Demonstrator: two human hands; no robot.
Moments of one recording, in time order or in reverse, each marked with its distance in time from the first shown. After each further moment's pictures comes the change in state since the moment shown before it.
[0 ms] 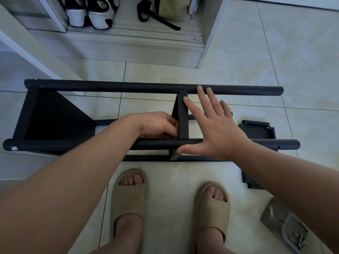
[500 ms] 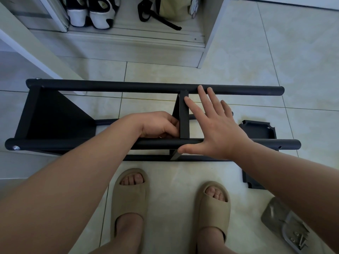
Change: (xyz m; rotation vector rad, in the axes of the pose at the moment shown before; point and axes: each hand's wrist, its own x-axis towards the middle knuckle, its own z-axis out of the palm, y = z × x) left_hand -0.004 0.004 0.002 0.052 0.016 -0.003; right_hand 0.000 0.001 0.001 0.002 0.013 -0.005
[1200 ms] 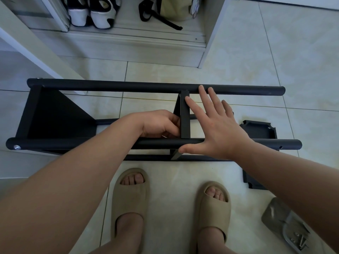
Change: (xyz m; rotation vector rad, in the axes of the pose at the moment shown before) left_hand 0.000 0.000 0.001 -0.105 -0.031 0.024; right_hand 0.000 -0.001 -0.001 -0.013 -0.008 0.005
